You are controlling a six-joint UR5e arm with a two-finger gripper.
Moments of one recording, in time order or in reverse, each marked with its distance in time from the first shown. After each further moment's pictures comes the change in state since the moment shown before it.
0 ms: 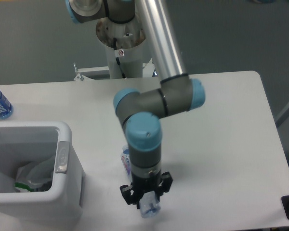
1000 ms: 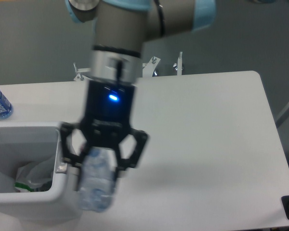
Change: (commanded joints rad) arm -0.190 0.175 0.152 0.123 -0.154 -0.014
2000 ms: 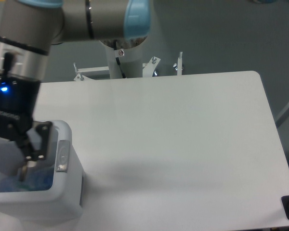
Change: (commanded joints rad) arm 0.000 0.037 -0.081 -0.020 0.130 0.034
